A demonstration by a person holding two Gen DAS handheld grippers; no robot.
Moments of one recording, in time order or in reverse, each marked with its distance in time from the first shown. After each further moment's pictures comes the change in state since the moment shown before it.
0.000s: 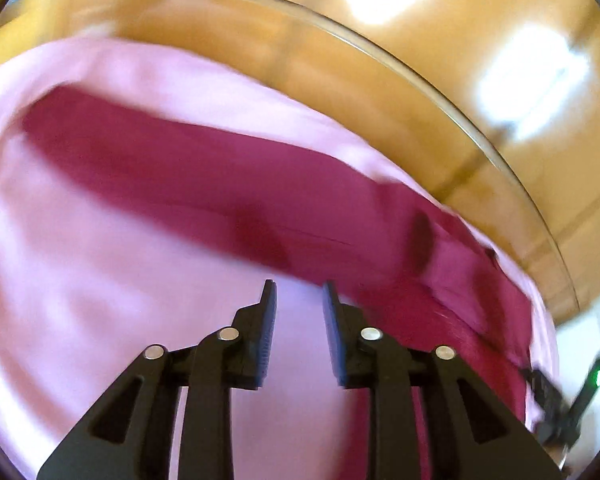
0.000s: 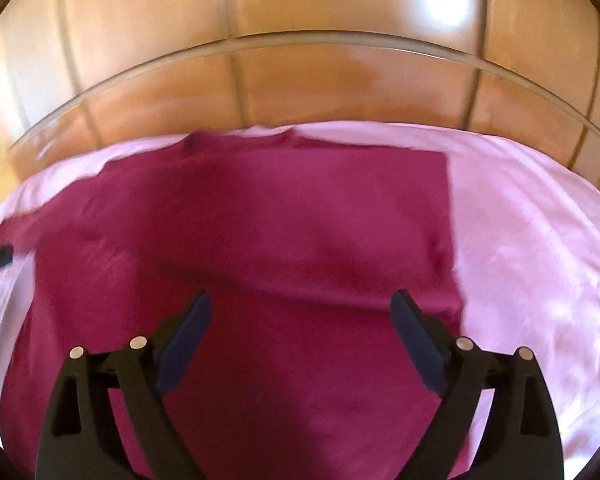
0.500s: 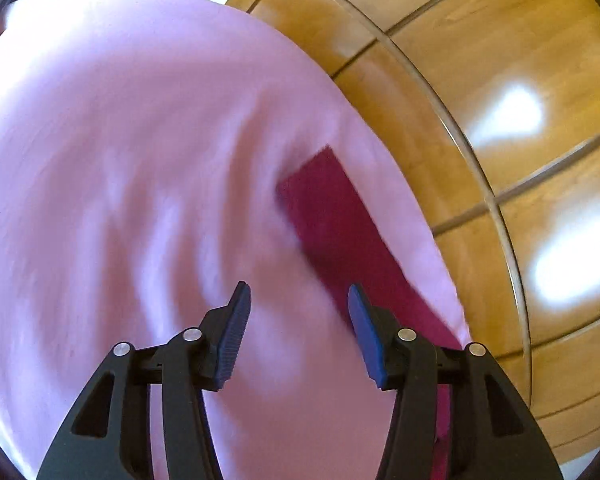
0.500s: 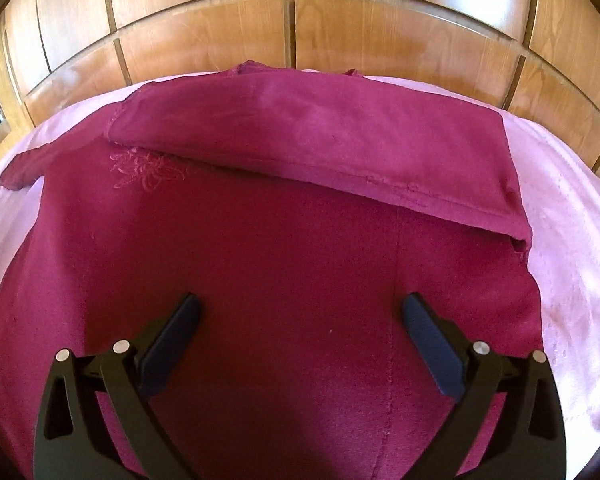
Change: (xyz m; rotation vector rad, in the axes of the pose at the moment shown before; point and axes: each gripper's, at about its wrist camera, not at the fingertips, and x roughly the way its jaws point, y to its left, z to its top) left arm -0.055 0.197 0.062 -0.496 -0.163 0.074; right arm 0.025 0.032 -0.026 -0.063 0.082 0.011
